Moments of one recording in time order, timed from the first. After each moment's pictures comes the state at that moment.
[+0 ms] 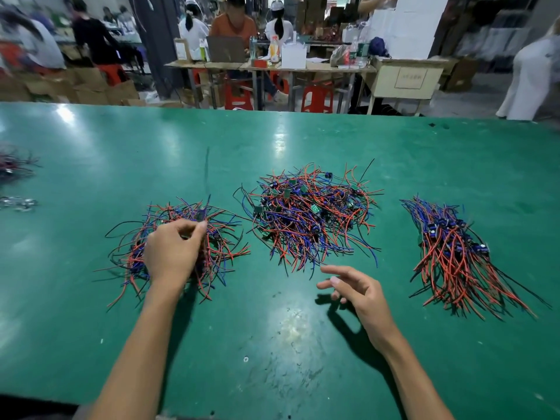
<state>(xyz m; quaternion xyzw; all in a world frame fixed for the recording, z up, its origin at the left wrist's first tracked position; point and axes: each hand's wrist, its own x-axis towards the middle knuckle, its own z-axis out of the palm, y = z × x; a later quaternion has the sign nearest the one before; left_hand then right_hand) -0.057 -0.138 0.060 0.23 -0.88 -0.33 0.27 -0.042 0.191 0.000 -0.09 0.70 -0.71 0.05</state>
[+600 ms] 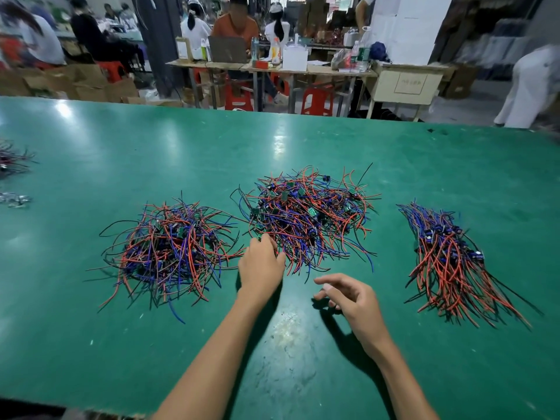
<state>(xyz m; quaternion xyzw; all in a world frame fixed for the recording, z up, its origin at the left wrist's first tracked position) -0.095 -0.004 0.020 0.15 -0.95 -0.27 0.07 -0.042 0.188 -0.002 -0.07 0.73 -0.68 0.03</state>
